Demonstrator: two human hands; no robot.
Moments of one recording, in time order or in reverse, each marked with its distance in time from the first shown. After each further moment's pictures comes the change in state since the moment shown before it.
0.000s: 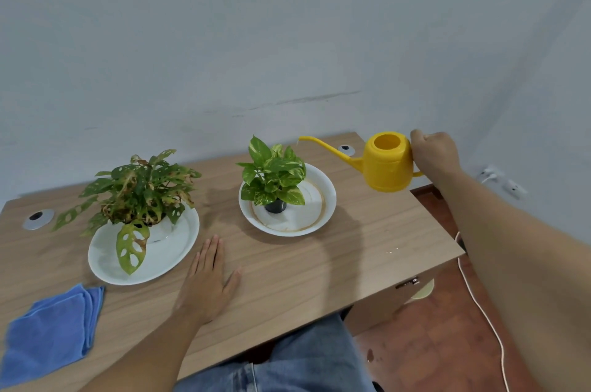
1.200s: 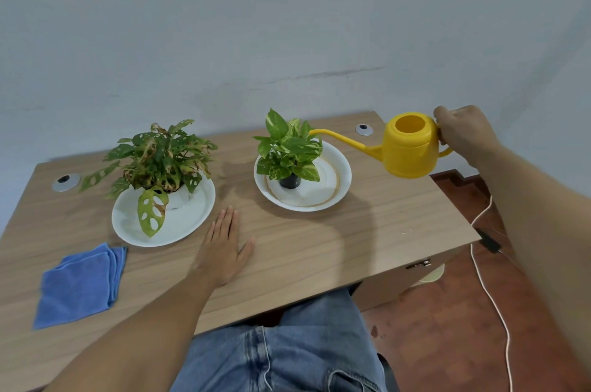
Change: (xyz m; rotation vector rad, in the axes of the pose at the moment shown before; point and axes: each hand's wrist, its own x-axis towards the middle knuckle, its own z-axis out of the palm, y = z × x) left_hand -0.003 0.004 -0.007 -0.034 -0.082 -0.018; right_hand -0.008 -0.001 -0.014 0.048 -0.112 -0.126
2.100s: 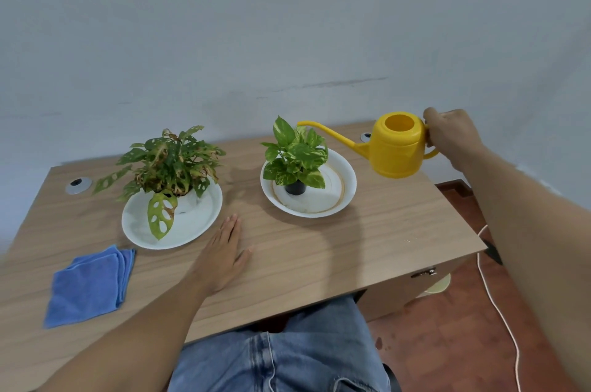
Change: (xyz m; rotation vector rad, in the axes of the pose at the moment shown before) left_hand -0.012 -0.015 -0.014 -0.095 0.004 0.084; right_hand -0.005 -0.025 0.020 0.124 0.012 -0.002
